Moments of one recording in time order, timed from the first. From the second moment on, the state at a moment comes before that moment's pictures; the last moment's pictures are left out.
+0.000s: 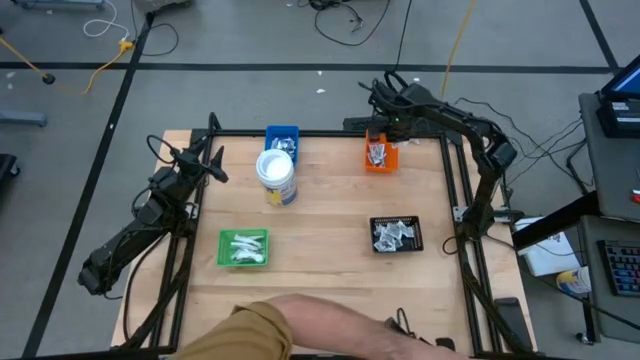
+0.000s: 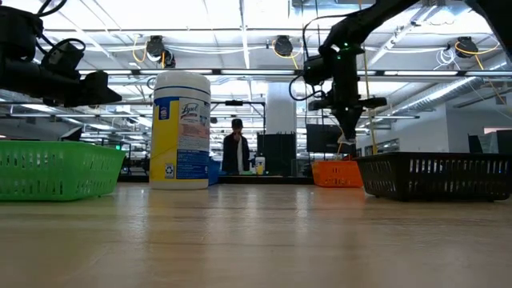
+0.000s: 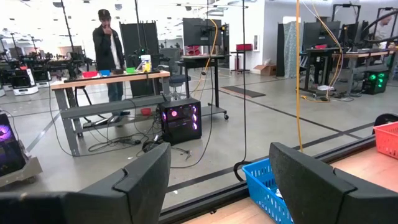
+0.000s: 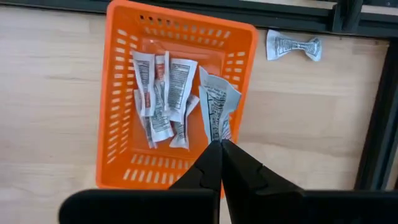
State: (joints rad) left arm 0.83 0.01 0.02 0.06 -0.27 0.07; right arm -0.78 1.83 1.59 -1.25 0.15 0.71
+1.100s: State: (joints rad) left arm 0.83 0.01 0.02 0.06 -0.27 0.07; right arm -0.70 2.09 1.70 -1.17 0.16 0.65
